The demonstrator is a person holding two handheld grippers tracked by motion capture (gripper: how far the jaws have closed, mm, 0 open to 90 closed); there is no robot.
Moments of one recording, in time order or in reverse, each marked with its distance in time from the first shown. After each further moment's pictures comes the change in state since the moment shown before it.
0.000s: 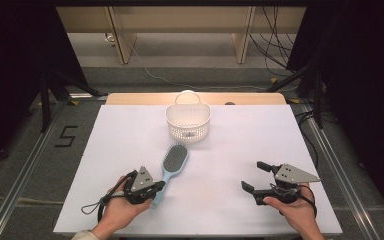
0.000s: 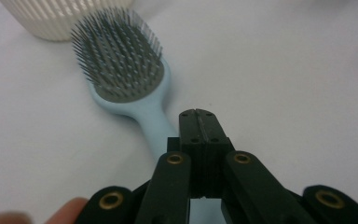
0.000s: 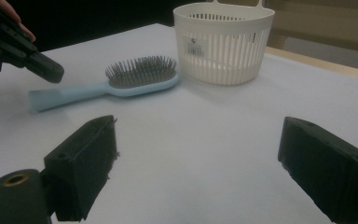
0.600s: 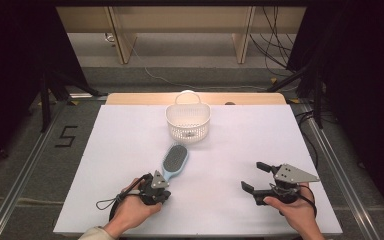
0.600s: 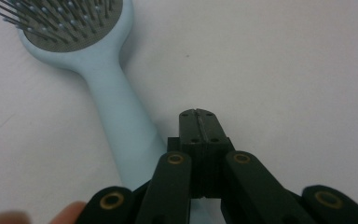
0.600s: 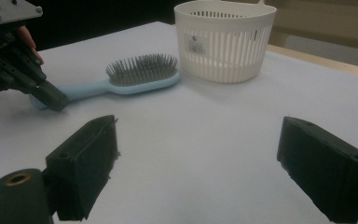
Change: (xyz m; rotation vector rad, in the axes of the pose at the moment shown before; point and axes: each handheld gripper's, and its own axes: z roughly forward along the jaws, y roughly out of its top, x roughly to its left) left arm -0.014 0.003 0.028 0.249 -0.034 -0.026; right arm 0.000 -0.001 0.001 0.005 0.003 0.000
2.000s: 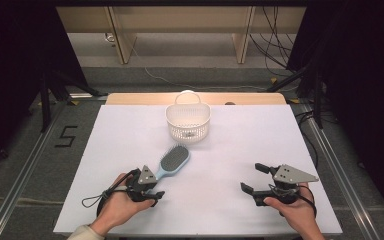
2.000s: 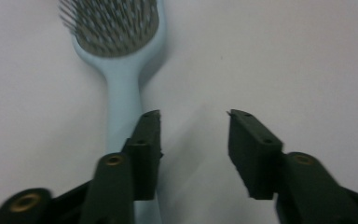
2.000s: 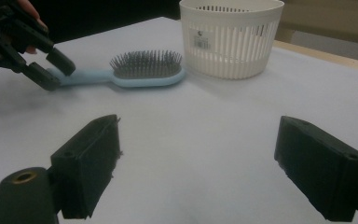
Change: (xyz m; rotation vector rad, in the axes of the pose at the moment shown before) left arm 0.021 -0.004 -0.028 -0.085 0.054 0.009; right arm 0.001 -0.001 0.000 0.024 0.018 -0.002
